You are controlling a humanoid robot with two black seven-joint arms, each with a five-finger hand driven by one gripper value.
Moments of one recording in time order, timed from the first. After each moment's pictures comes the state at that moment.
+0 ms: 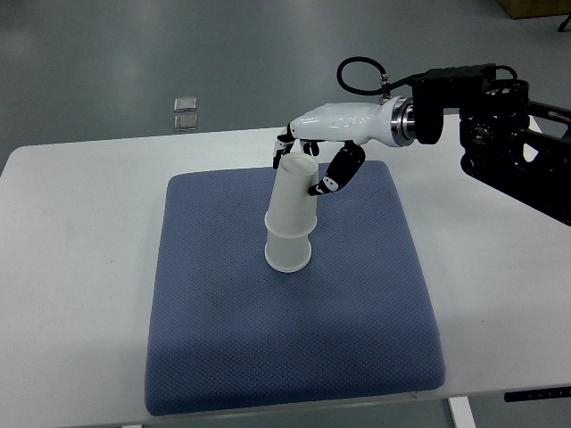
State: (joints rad) left arm 0.02 0.00 -0.15 -0.16 0.08 0.04 -0.04; right arm 1.09 -0.45 0.50 1.37 -1.61 0.47 0.05
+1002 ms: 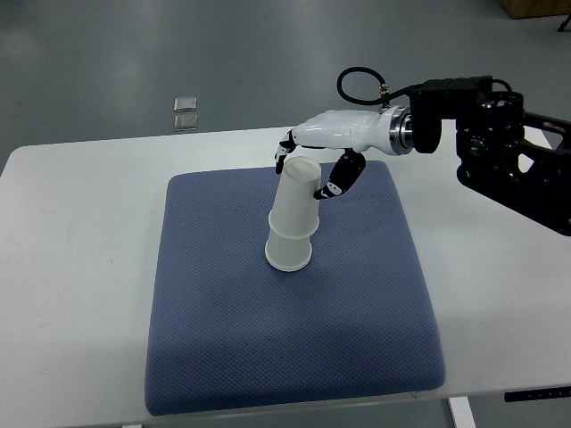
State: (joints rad) left arm 0.02 0.00 -0.15 -0.16 0.08 0.04 -0.04; right arm 1.06 -0.45 0.50 1.37 -1.63 0.45 0.03
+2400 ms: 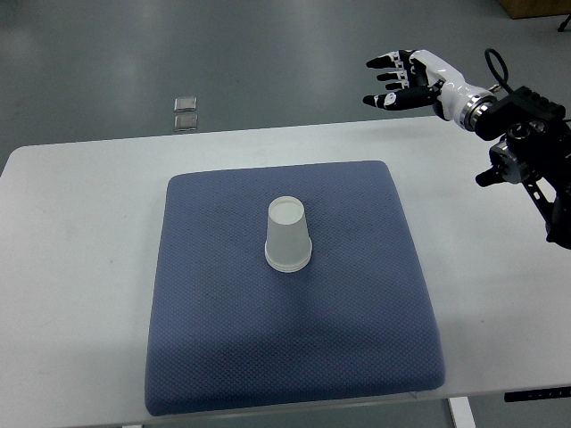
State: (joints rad) left arm 0.02 0.00 -0.15 -0.16 0.08 0.04 -0.04; right arm 0.78 -0.28 1.01 0.93 -1.00 0.06 -0.10
